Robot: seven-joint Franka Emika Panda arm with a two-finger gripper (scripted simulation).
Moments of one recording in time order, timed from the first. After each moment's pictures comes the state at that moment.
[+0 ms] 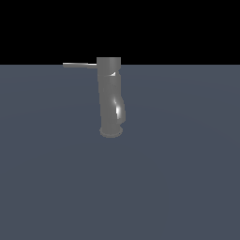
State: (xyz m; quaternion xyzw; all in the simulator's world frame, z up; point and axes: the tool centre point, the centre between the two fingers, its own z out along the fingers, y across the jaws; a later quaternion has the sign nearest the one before) arm -0.262 0.010 0.478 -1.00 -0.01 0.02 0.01
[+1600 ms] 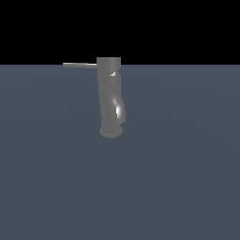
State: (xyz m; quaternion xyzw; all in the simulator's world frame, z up) arm -0.102 0.058 0.447 -0.96 0.28 0.04 0.05
